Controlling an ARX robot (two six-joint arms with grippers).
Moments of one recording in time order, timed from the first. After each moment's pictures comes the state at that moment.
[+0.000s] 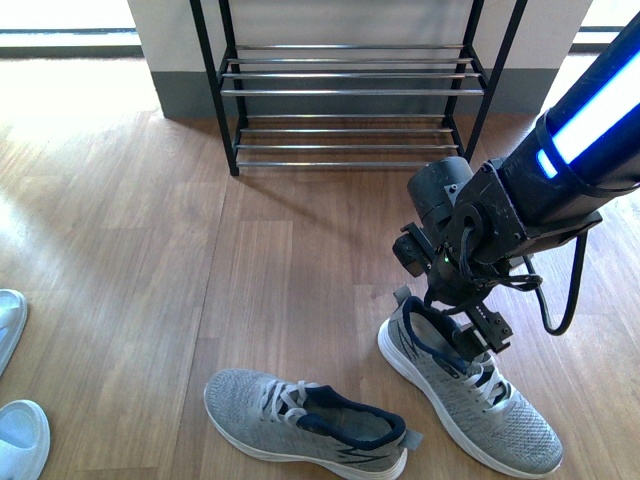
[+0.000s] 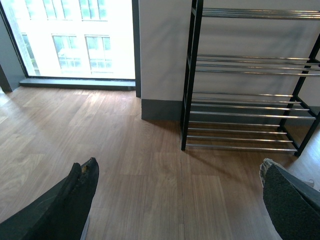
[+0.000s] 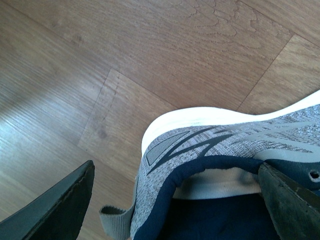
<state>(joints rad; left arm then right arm) 0.00 0.02 0.01 0.00 0.00 -0.01 0.34 2.69 1.51 -0.01 0.25 1.33</state>
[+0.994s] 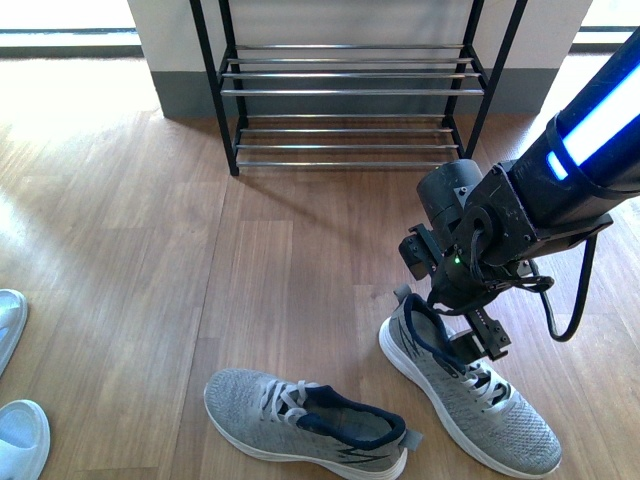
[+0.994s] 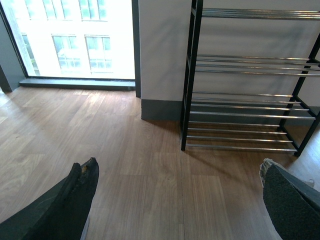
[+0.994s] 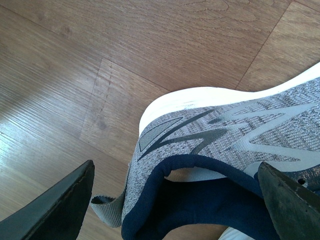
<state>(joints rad) 0.00 0.02 0.01 0.00 0.00 -0.01 0.34 2.66 1.46 0.00 0.16 1.43</state>
